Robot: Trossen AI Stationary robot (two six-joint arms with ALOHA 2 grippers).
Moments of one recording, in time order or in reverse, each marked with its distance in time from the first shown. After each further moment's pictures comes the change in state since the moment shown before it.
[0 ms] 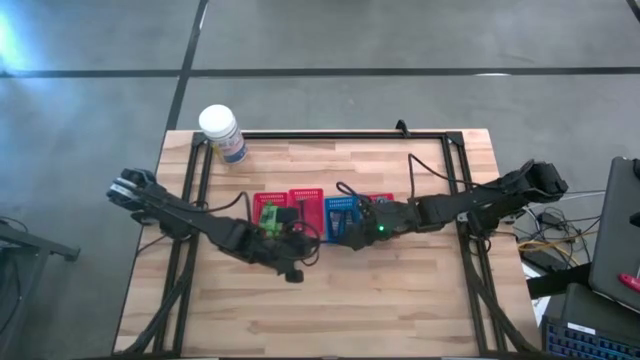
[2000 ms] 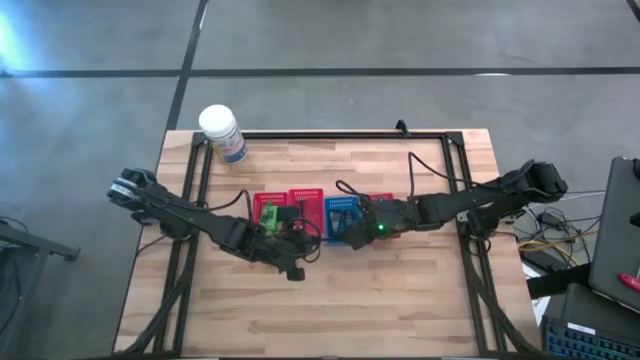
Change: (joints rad) left arm 0.015 0.003 0.003 0.009 0.005 -0.005; right arm -0.016 0.001 -0.001 0.010 -0.012 -0.054
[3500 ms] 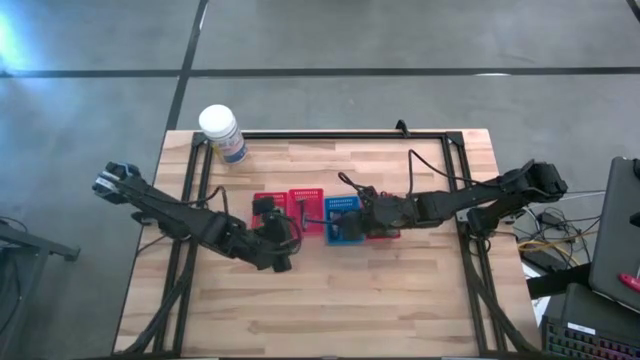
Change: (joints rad) left arm -0.049 -0.158 -0.030 -0.212 -0.150 -0.251; right arm -0.027 0.000 0.000 -0.022 0.174 -0.045
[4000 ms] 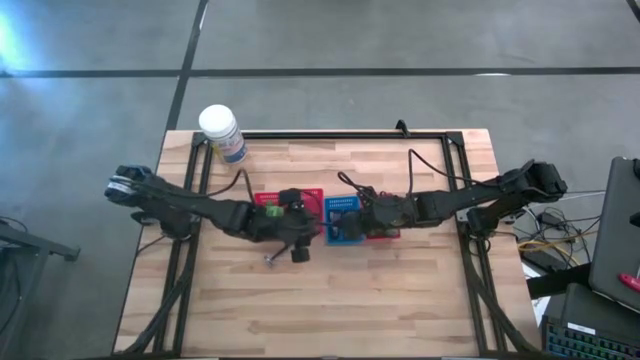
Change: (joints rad) left arm 0.173 0.120 -0.007 0.265 0.218 0.266; right arm -0.002 0.000 0.000 0.002 -0.031 0.014
